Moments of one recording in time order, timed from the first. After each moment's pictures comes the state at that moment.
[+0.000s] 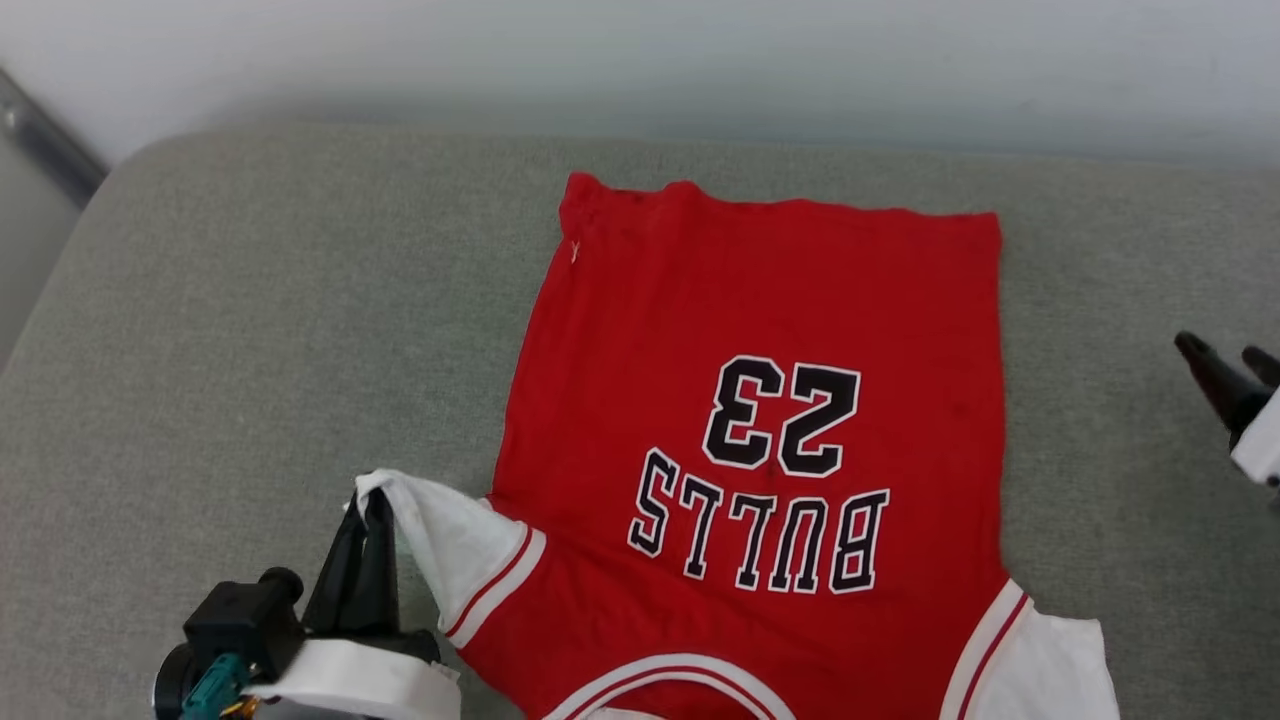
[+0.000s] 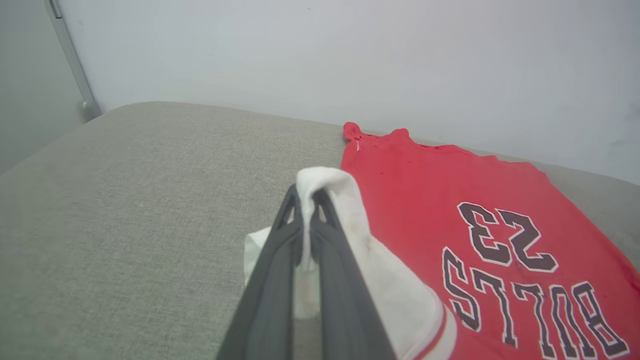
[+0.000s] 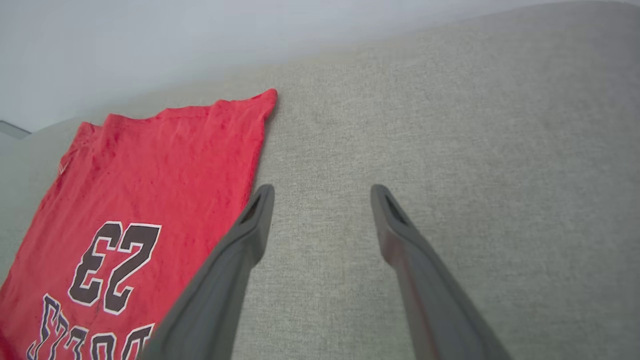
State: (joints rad) left arm 0.04 0.36 -0.34 -0.12 -0.55 0.29 -0.22; right arm -0.39 -0.34 -0.19 0.29 0.55 0.13 0.56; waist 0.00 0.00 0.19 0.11
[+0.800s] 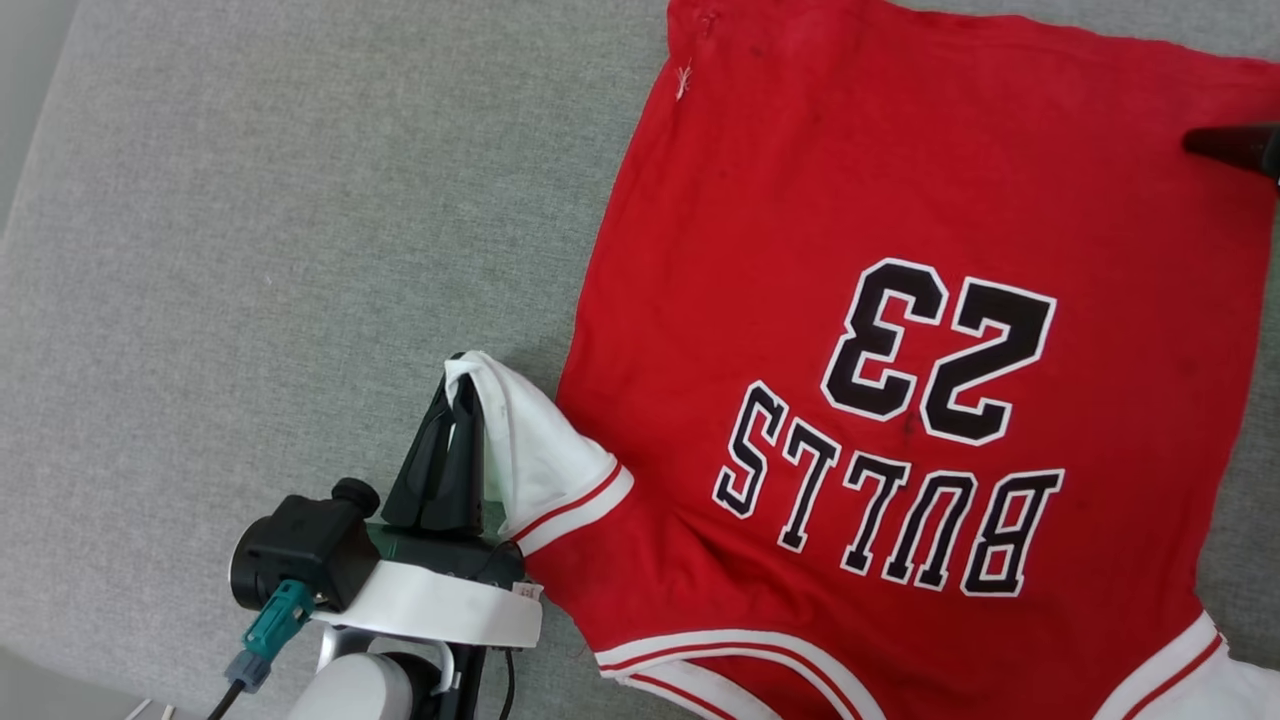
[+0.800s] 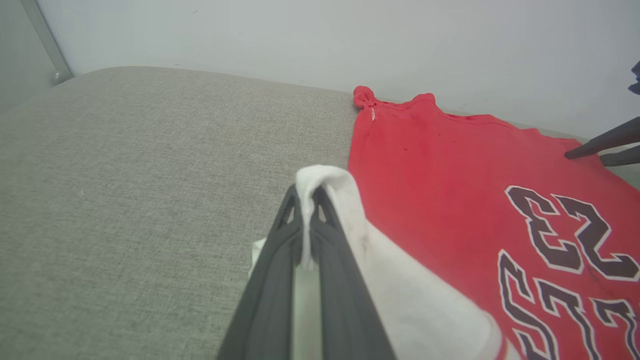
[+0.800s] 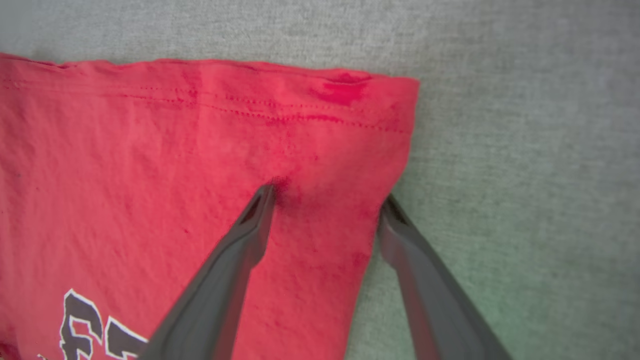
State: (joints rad) left arm -0.15 0.27 -0.41 -0.14 -0.48 0.22 -0.26; right arm -1.01 -0.28 -0.23 0.58 0.30 0.13 1.12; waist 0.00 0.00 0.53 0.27
